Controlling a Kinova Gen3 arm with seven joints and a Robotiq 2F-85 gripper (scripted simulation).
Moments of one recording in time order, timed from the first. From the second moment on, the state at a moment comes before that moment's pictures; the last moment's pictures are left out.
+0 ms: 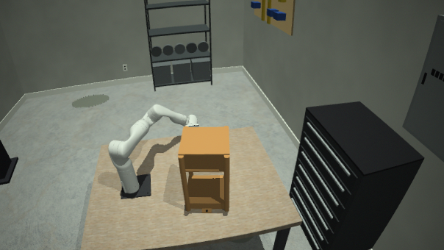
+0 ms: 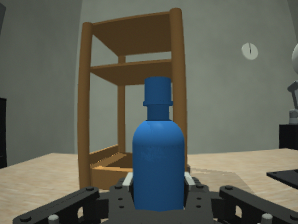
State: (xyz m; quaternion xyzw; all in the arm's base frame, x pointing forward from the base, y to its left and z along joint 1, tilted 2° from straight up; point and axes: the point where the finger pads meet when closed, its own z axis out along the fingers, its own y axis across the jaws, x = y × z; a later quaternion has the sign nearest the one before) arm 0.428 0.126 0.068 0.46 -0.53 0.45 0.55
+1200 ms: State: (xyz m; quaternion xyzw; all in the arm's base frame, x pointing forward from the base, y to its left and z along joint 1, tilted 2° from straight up) arm 0.429 0.125 0.073 0.46 -0.53 0.45 0.56
